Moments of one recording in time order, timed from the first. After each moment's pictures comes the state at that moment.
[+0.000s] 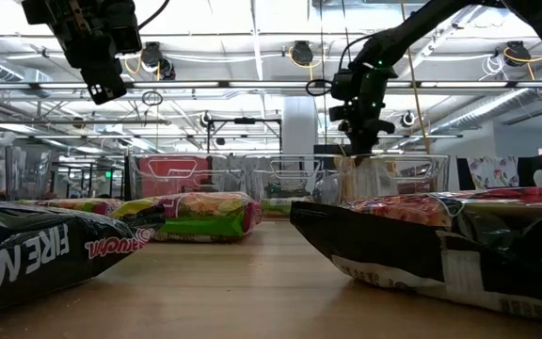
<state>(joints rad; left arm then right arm) 0.66 0.97 0.90 -0.99 0.66 0.19 -0.91 1.89 1.63 -0.99 -0.08 -1.06</state>
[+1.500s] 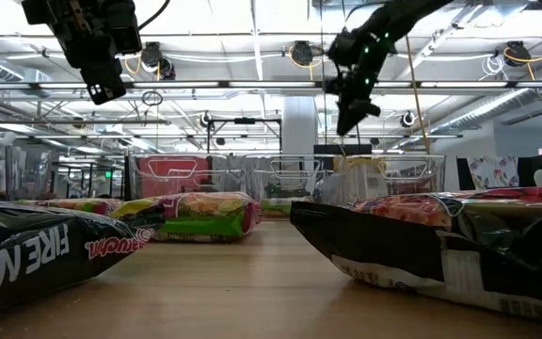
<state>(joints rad) 0.66 0.97 0.90 -0.99 0.66 0.18 -0.84 1.75 1.63 -0.82 0.06 -1.03</state>
